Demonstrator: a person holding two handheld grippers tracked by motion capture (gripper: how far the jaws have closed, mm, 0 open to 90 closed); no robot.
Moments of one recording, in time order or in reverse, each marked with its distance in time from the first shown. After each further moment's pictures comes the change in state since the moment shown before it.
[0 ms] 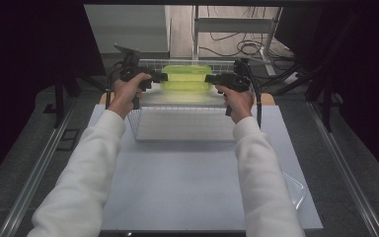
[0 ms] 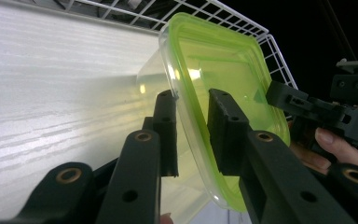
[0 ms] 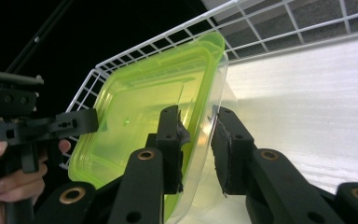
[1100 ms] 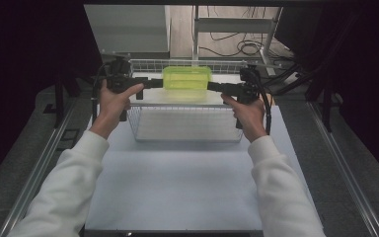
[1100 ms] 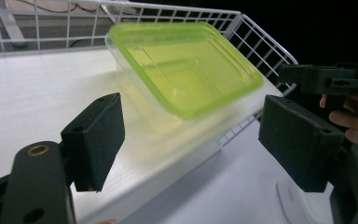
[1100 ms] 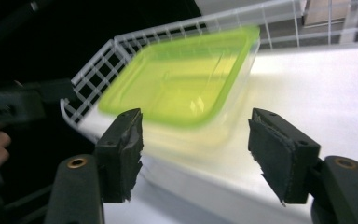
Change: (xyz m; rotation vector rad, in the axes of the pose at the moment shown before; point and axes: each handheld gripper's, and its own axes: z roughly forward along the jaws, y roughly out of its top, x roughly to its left) left arm -0.047 -0.054 -0.055 -0.110 0.109 0.369; right arm 0.034 -0.031 -0.054 -0.031 -0.062 -0.238
